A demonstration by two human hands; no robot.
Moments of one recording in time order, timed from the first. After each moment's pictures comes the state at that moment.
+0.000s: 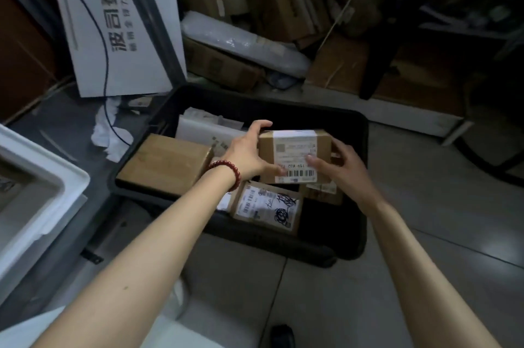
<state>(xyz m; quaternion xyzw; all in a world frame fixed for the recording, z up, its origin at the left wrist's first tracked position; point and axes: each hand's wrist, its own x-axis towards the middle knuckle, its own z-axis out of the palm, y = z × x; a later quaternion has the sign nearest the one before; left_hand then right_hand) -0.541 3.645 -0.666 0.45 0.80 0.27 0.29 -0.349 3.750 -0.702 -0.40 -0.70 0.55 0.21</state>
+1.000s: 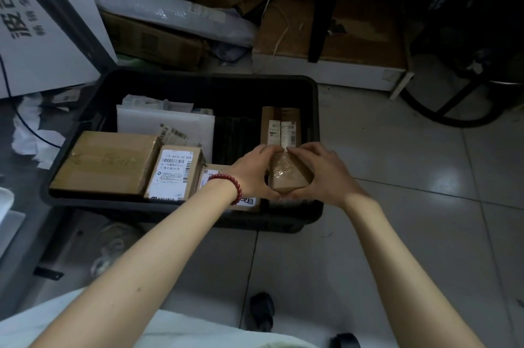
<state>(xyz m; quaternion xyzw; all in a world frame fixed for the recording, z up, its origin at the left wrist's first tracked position) -0.462 3.670 -0.729 0.65 0.67 0.12 0.33 -0.277 3.735 -0.719 -0.41 -0.86 0.29 0.01</state>
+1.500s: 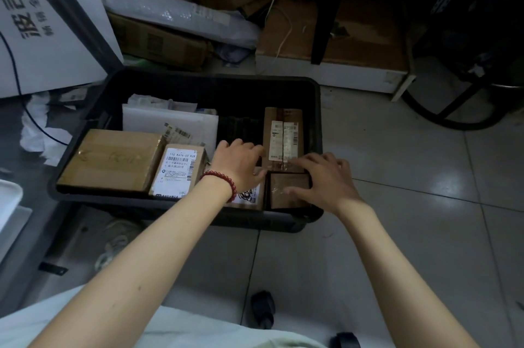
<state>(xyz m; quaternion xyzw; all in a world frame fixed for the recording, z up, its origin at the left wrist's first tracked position) -0.473 3.659 -0.712 0.67 0.73 -0.06 0.06 -0.281 3.721 -0.725 -0.43 -0.88 0.18 -0.02</state>
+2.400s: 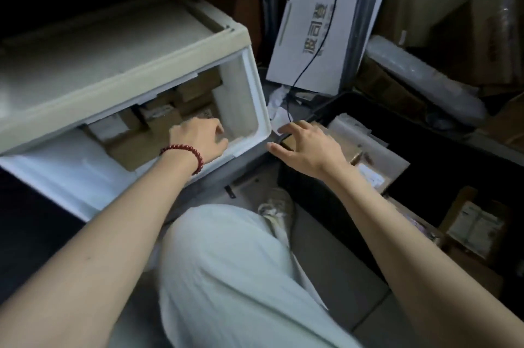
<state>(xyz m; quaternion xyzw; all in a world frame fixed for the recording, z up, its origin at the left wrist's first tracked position) -0.641 3.317 -0.576 0.15 0.99 0.01 0.03 -0.557 3.515 -0.612 -0.06 -0.98 0.21 0.05</state>
